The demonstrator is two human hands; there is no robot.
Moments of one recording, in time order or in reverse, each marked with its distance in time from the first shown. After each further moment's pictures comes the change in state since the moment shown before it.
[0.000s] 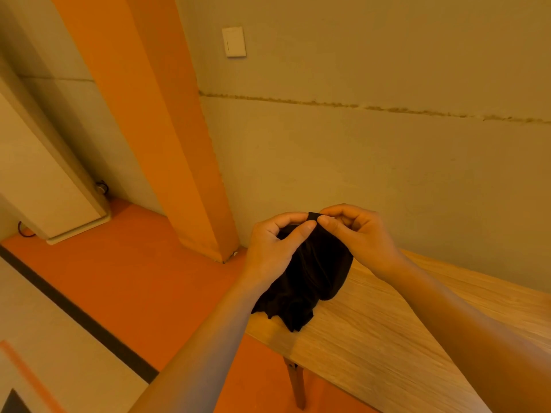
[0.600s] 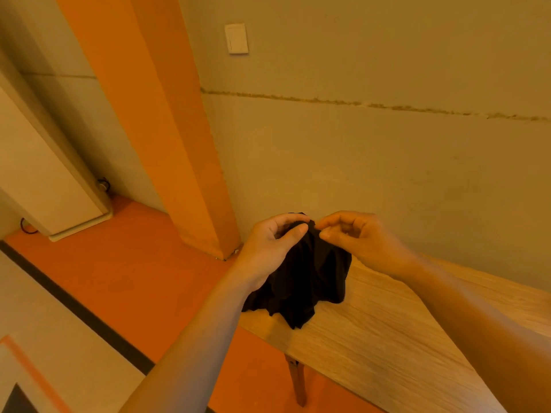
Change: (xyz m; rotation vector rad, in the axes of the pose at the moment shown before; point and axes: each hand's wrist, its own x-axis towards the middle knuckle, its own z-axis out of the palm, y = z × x) left_hand 0.004 -0.005 -0.015 0.044 -0.097 -0.229; right_hand -0.002 -0.002 -0.011 -0.185 -0.182 0.154
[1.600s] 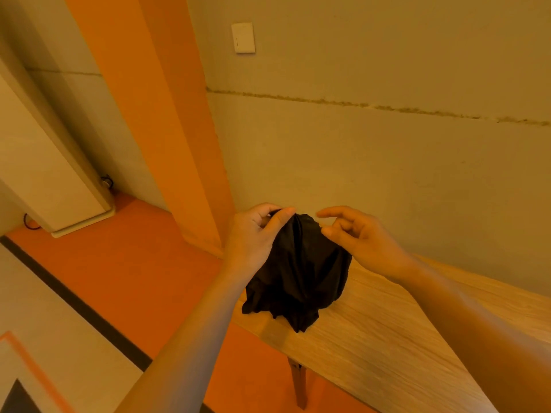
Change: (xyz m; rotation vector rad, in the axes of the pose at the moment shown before) left_hand 0.002 0.010 -0.022 0.223 0.251 0.281; right_hand 0.013 0.001 0.010 -0.051 0.001 -0.029
